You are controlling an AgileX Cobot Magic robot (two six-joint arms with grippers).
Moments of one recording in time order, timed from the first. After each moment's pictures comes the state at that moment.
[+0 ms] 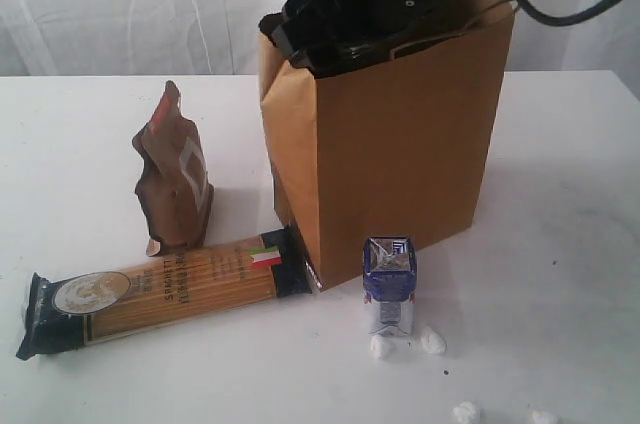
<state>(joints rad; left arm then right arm) -0.18 0.01 0.02 -0.08 0.42 0.21 0.58 1.62 -1.51 0.01 0.69 -0.14</state>
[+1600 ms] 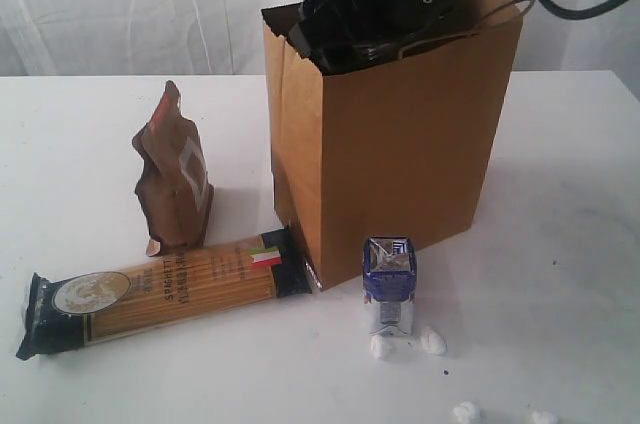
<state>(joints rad) -0.18 0.01 0.02 -0.08 0.42 0.21 0.56 1.61 -1.51 0.01 0.73 -0.13</state>
